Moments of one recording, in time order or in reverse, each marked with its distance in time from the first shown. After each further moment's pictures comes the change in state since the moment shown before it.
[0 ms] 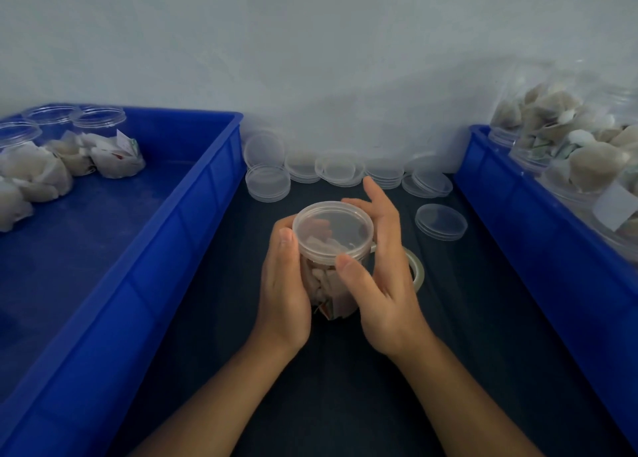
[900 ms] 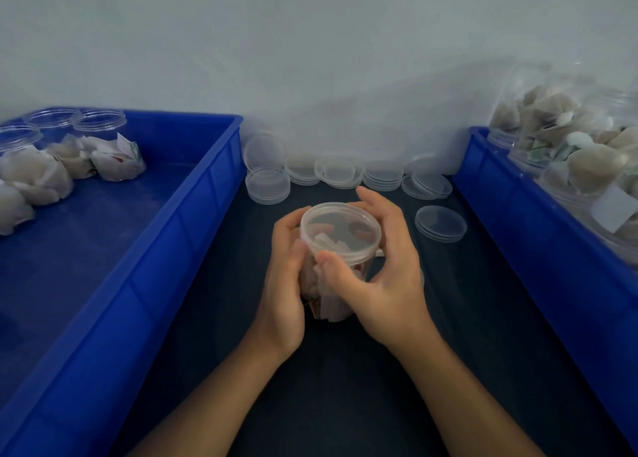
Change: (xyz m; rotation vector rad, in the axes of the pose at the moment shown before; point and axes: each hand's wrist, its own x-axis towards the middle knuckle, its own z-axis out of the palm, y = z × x) left_hand 0.003 -0.003 -0.009 -0.094 -0.187 -0.010; right_hand 0.007 -0.011 0.001 0.027 0.137 0.104
